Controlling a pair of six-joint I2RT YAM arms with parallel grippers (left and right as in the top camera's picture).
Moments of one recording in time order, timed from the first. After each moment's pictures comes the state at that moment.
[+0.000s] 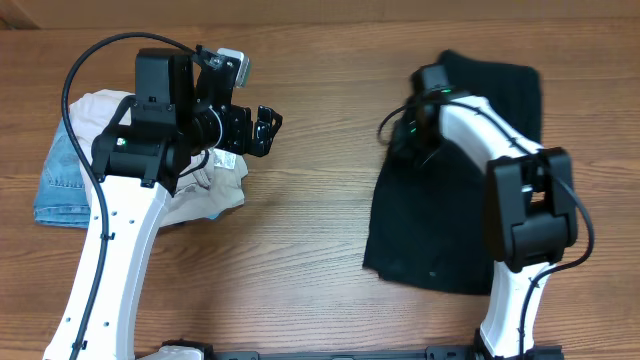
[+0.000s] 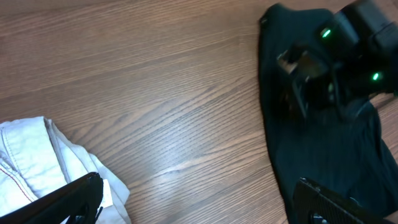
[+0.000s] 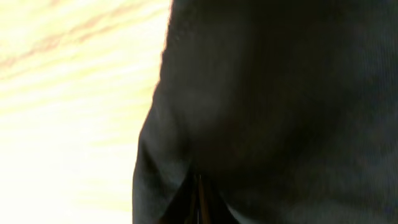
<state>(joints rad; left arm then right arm) -0.14 1.43 1.46 -0.85 0.36 0.03 0.21 2.16 1.54 -0.85 -0.18 0.28</state>
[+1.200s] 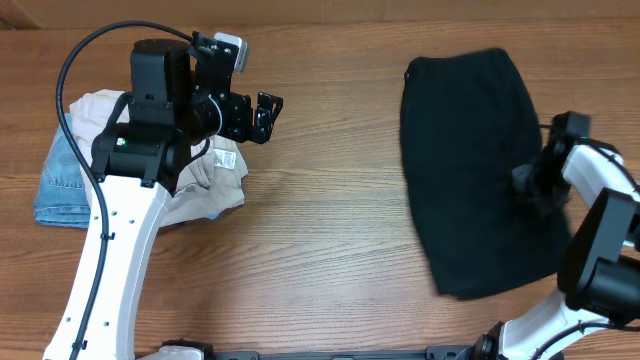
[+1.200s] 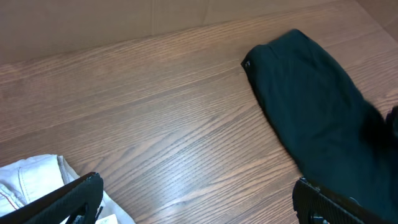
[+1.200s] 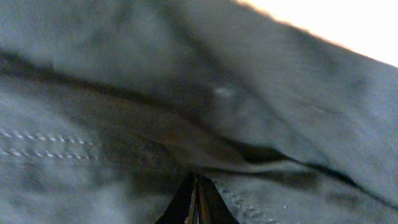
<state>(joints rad) -0.14 1.43 1.46 -0.73 0.36 0.03 -0.37 1.89 1.16 -0.71 0.08 0.72</state>
